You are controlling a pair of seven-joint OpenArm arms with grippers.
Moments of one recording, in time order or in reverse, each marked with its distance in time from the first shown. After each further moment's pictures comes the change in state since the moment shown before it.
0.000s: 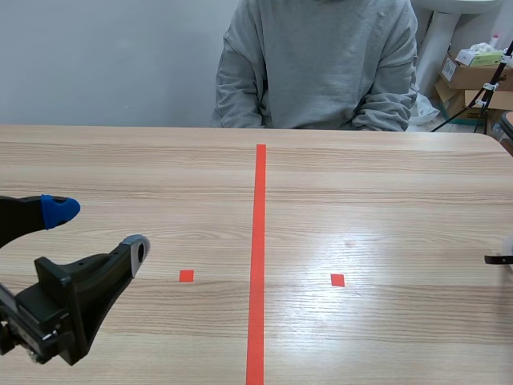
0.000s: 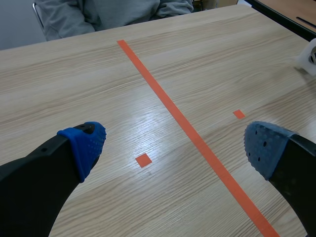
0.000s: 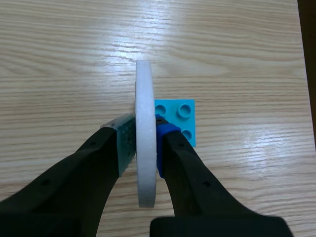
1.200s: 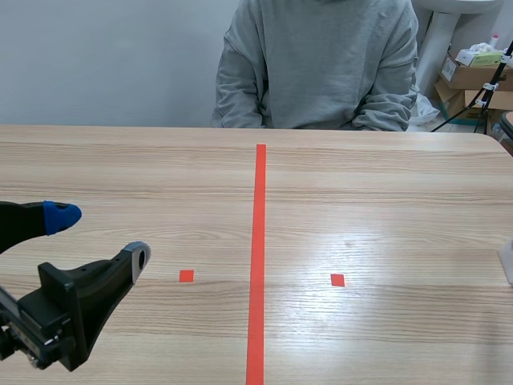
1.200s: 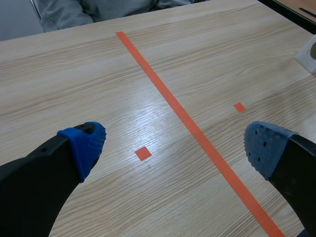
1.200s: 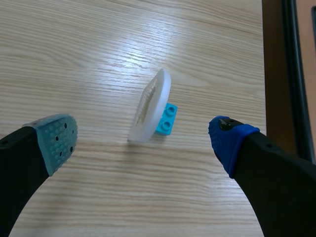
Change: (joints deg) left arm 0.0 0.0 0.0 0.0 0.0 0.0 1.8; right arm -16.7 0.0 8.9 26.2 3.9 8.8 -4.8
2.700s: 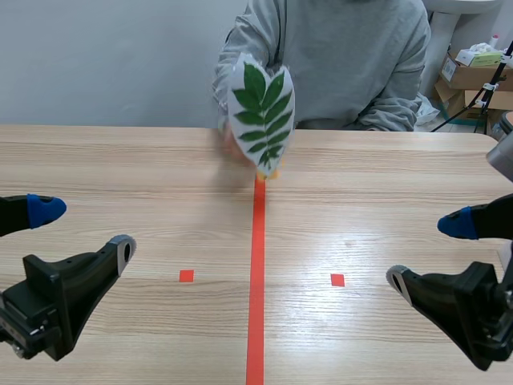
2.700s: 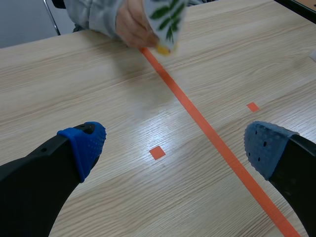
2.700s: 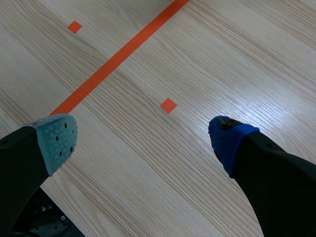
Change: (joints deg) left arm 0.0 -0.3 -2.4 0.0 0.0 0.0 0.1; right arm -21.8 0.2 -9.4 36.3 21.9 16.1 -9.1
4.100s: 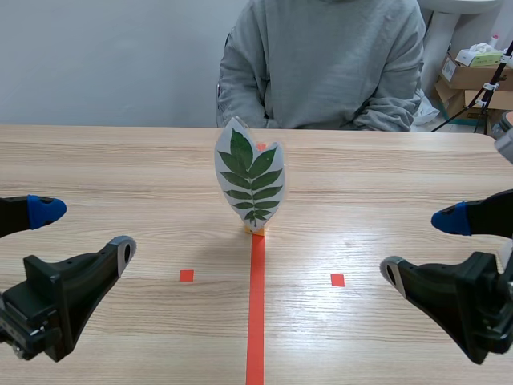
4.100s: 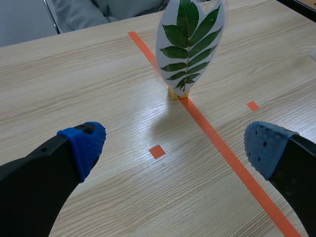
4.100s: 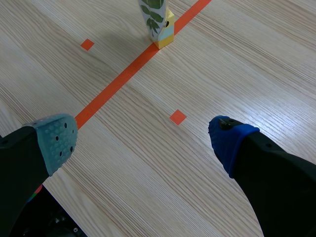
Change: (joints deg) left arm 0.0 0.0 0.0 0.0 0.0 0.0 0.3; right arm 0.0 0.0 0.0 0.0 4.4 0.0 0.0
